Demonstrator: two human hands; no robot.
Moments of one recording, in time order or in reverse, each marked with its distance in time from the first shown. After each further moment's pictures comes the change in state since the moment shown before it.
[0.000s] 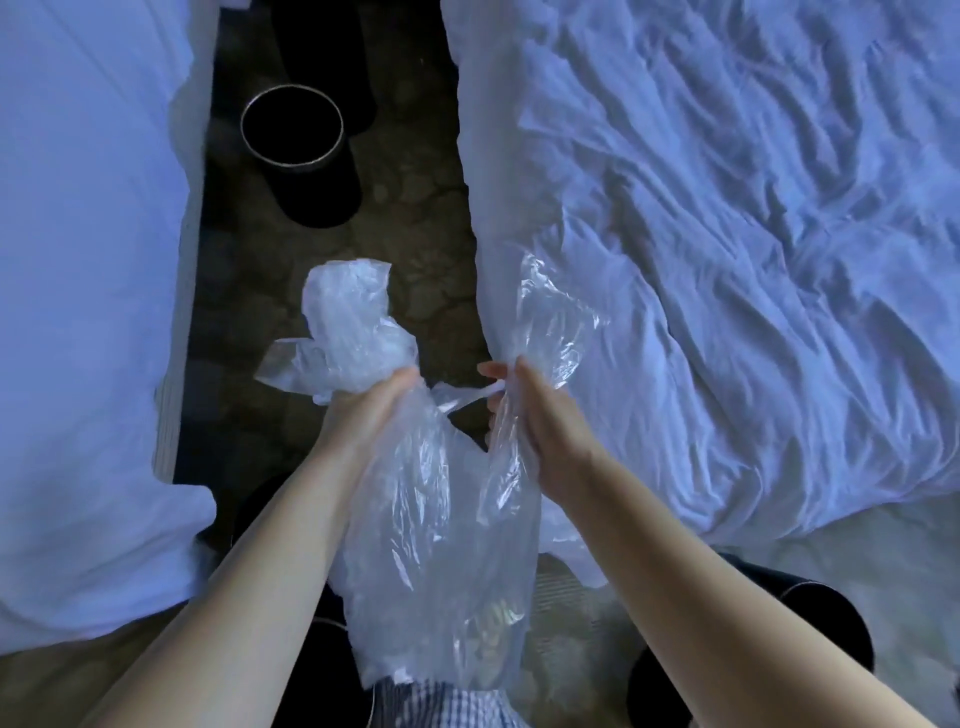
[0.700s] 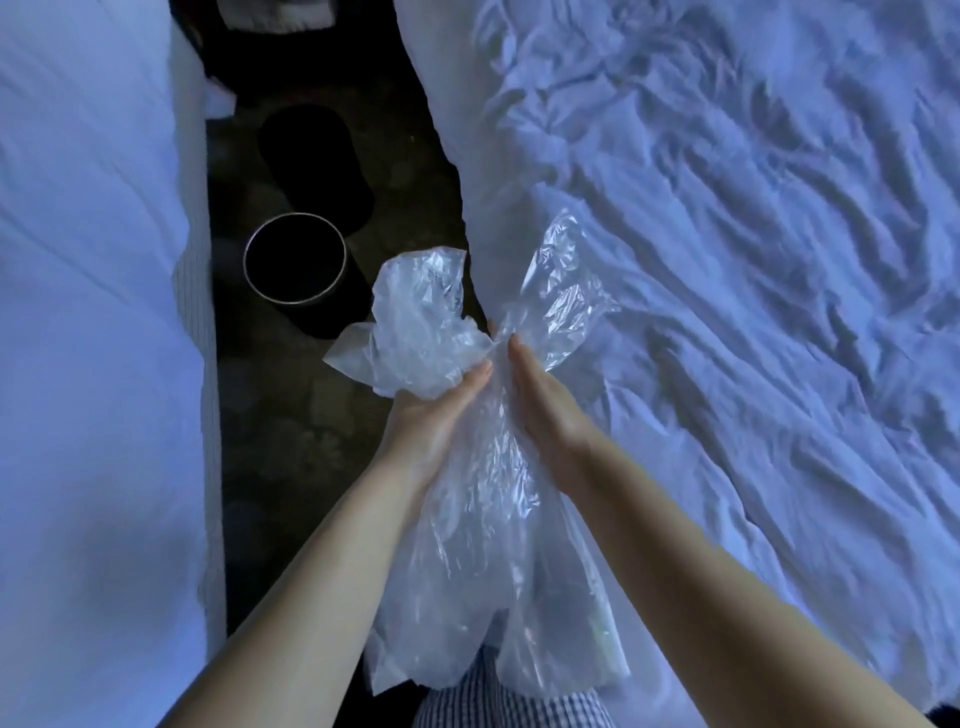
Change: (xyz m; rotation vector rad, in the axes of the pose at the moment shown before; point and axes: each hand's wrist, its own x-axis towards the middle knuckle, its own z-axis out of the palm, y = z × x) left_hand 0.096 0.225 0.044 0.012 -0.293 0.252; right_hand 0.162 -0.204 0.069 -0.094 -0.163 -0.068
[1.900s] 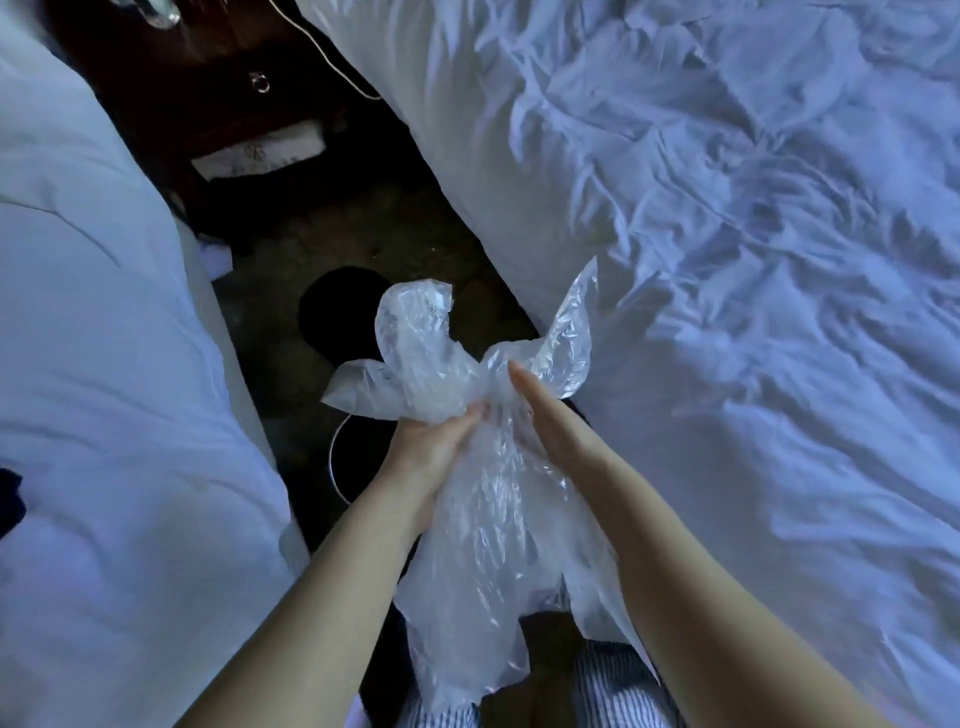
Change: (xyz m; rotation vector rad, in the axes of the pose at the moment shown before) left_hand 0.314 0.287 -0.178 0.159 -0.130 -0.168; right_hand 0.308 -0.253 0.150 0.178 0.211 0.130
